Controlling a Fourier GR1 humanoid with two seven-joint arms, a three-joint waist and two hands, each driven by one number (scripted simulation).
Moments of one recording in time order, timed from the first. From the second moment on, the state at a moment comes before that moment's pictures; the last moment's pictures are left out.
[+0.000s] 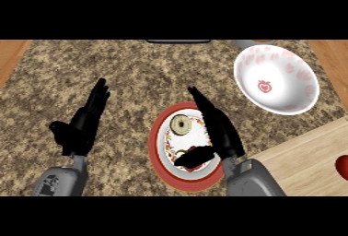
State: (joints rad) left arm -0.17 0.15 -0.12 -1.50 0.05 0.15 0.06; right arm -0.32 -0.06 0.46 -1.54 0.46 -0.11 0.47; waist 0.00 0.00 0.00
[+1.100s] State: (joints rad) left arm -0.13 0.09 -0.09 -1.56 -0.02 0.11 0.09; right arm -0.26 0.00 0.46 -1.39 0.28 -0.20 0.21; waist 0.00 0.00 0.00
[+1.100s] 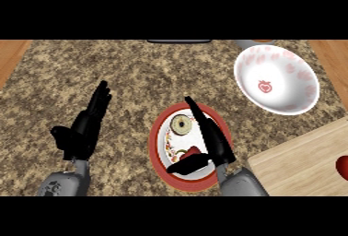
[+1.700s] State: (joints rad) left arm -0.14 0.05 -0.09 -1.57 -0.05 0.10 0.10; right arm -0.35 0.00 0.48 -1.14 0.25 -0.32 0.11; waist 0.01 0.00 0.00
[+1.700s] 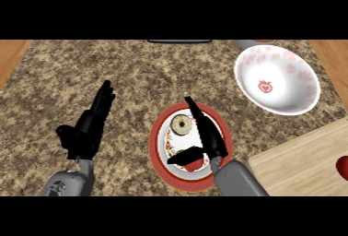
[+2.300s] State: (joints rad) left arm -0.12 0.07 -0.05 -1.57 -0.04 0.06 0.09; right arm -0.48 0.00 0.52 -0.95 0.25 -0.33 0.10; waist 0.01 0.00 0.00
